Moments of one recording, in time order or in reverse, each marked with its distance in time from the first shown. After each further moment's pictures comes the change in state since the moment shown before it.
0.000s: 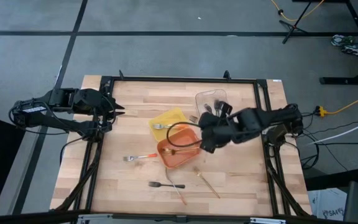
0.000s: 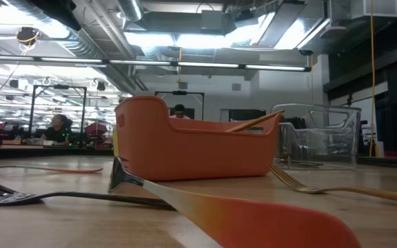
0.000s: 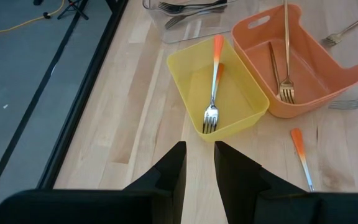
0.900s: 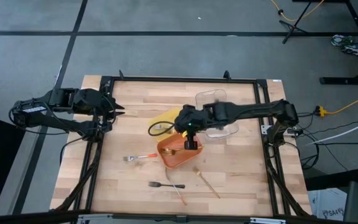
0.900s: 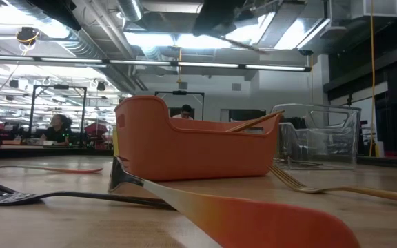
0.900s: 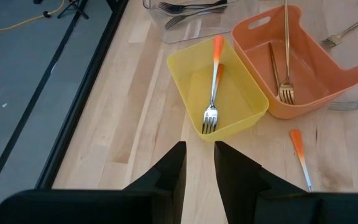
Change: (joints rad) left arm 0.000 0.000 0.000 0.000 0.000 -0.008; right arm -0.237 0.001 -0.408 0.680 -0.476 -0.597
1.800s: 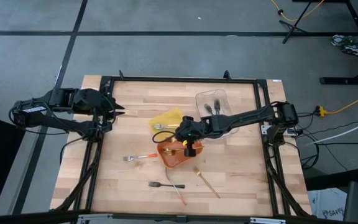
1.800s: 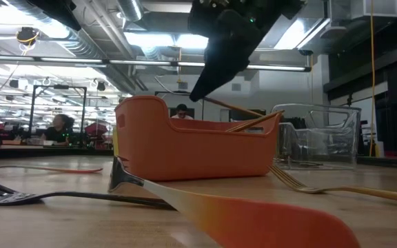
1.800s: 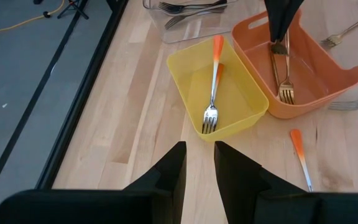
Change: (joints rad) left arm 0.000 0.000 0.000 0.000 0.000 0.002; right arm 0.001 0.000 -0.447 0.476 -0.032 0.006
